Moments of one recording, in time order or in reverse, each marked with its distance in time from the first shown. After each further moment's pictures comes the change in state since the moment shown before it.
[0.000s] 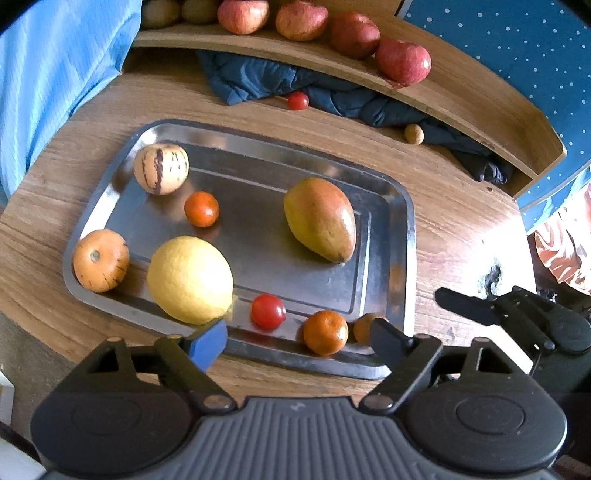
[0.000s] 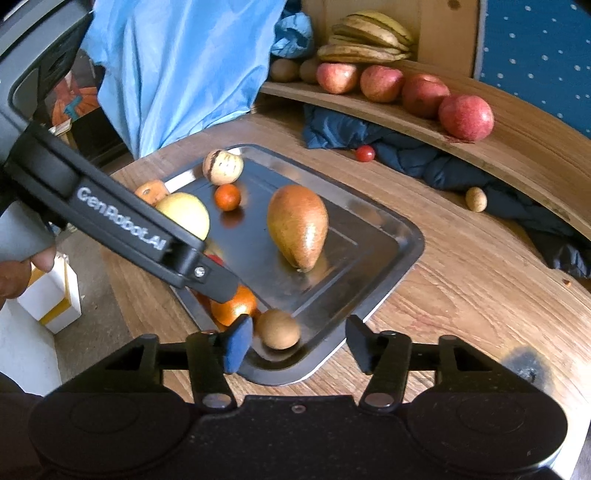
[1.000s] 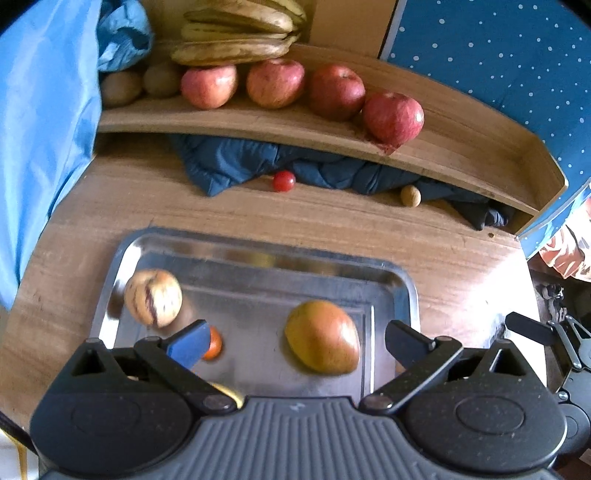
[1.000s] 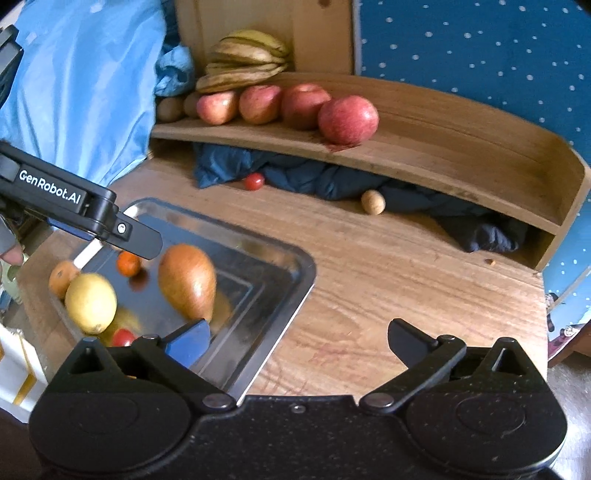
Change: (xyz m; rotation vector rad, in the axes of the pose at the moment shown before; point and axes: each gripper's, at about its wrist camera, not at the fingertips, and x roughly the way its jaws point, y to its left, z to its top) left arm 0.007 -0.005 0.085 0.127 -0.072 0.011; right arm -0.006 -0.054 0.025 0.244 -0.031 -0.204
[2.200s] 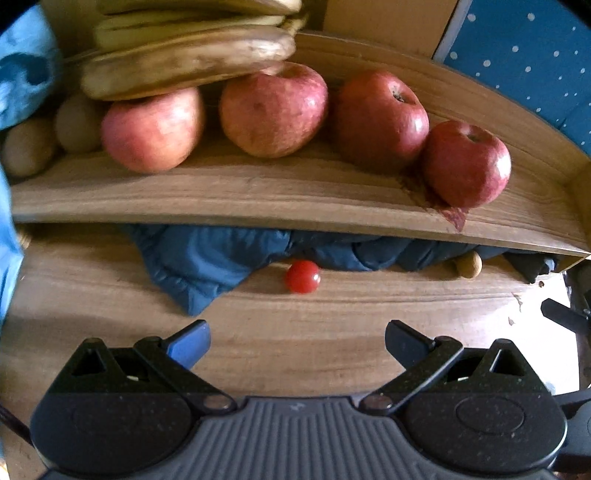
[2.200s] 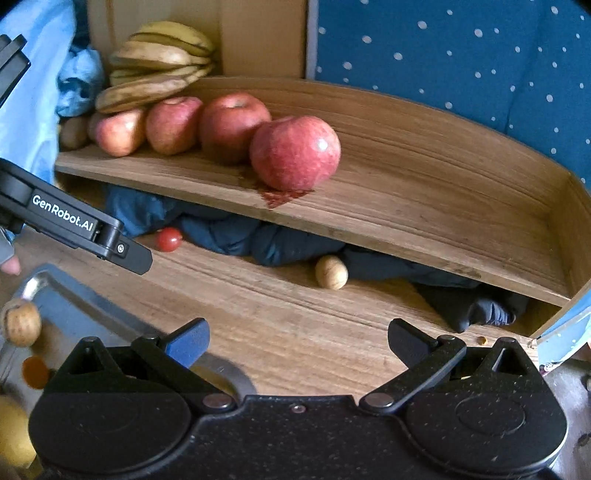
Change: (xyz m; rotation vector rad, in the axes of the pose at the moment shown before) left arm 0.109 0.025 0.121 0.110 0.080 -0.040; right arm 0.093 -0.015 0.084 0.057 0.023 -0.194
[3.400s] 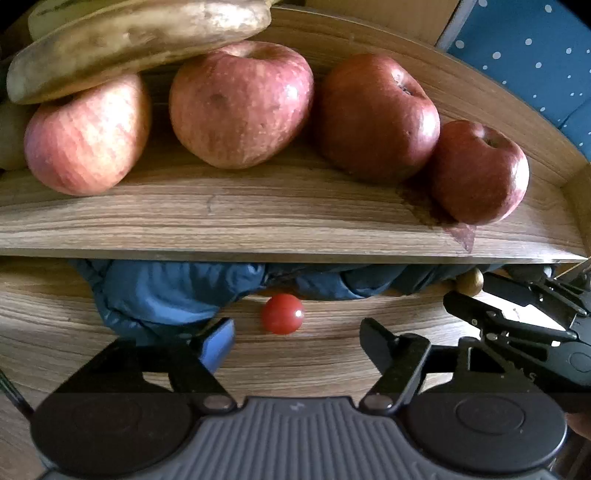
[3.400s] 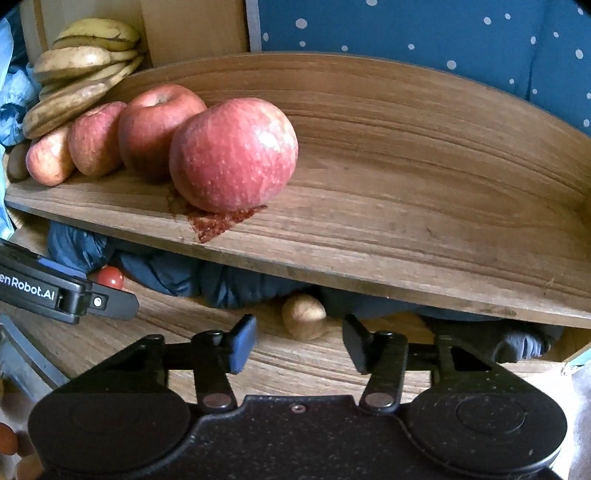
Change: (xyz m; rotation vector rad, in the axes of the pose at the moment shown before) left arm 0.043 0.008 0.016 0.028 0.002 -0.092; right arm 0.066 -0.025 0.027 0.090 0.029 0.005
